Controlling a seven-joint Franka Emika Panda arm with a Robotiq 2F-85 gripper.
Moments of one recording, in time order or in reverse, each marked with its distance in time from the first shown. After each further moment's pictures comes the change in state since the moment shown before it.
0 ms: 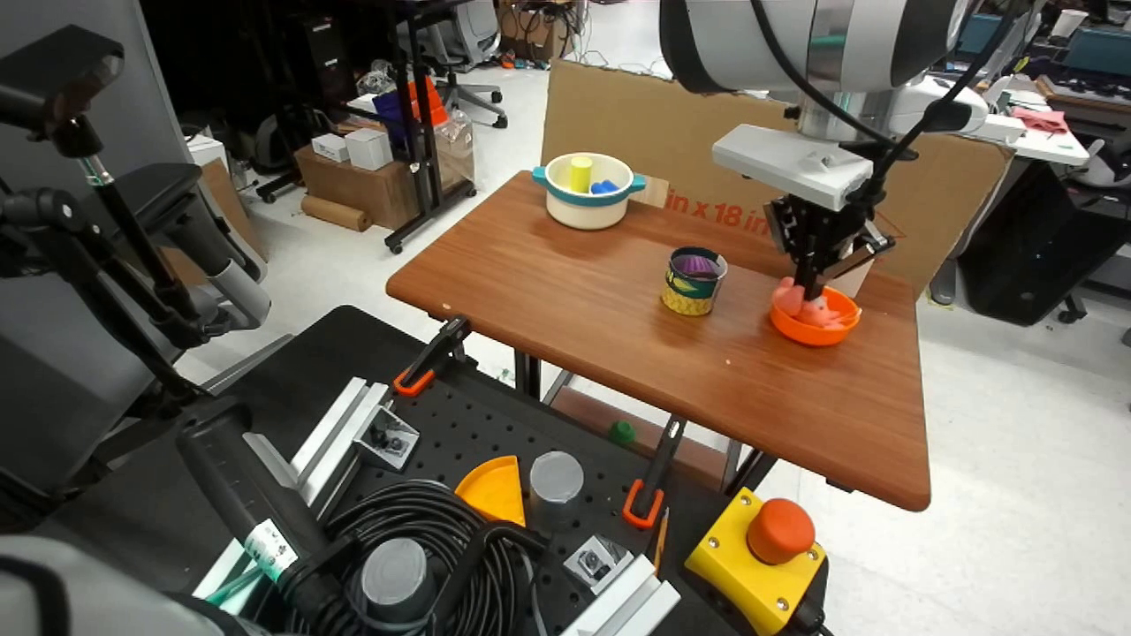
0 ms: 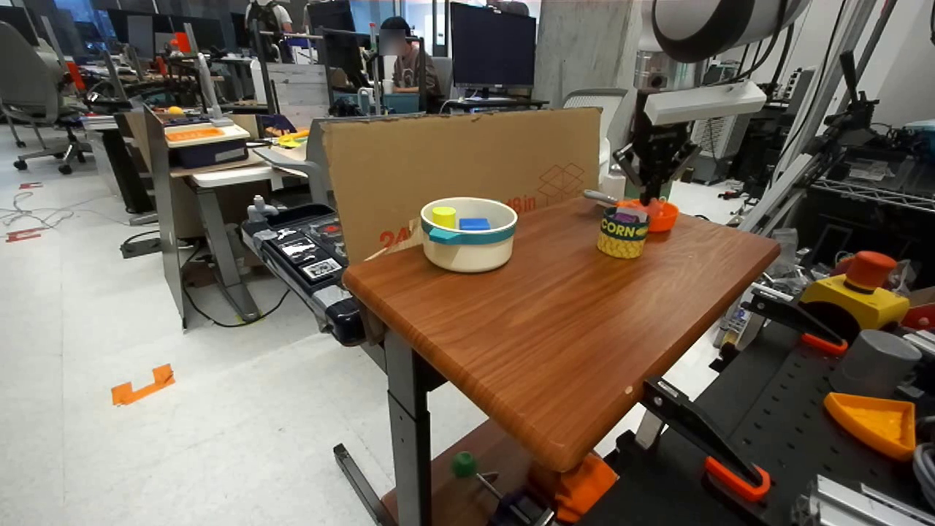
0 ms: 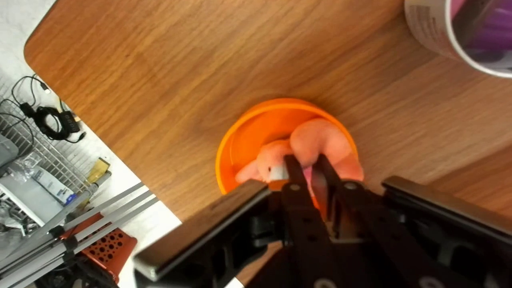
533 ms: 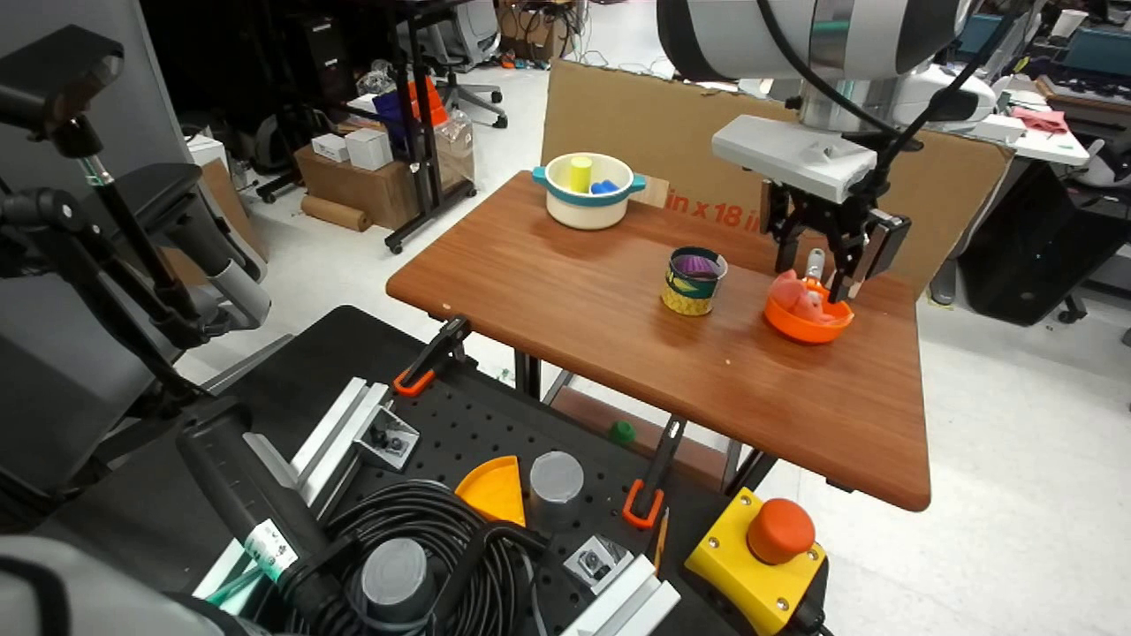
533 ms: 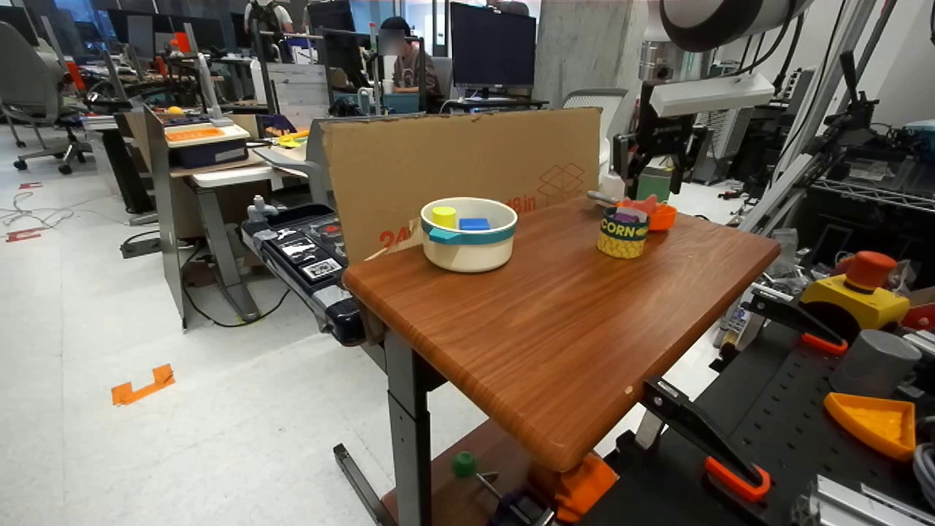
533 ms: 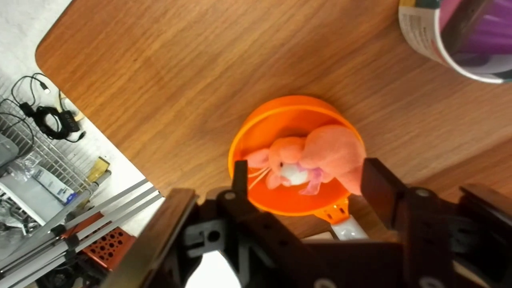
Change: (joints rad) arm 0.000 -0.035 0.000 -0.027 -0.004 0.000 0.000
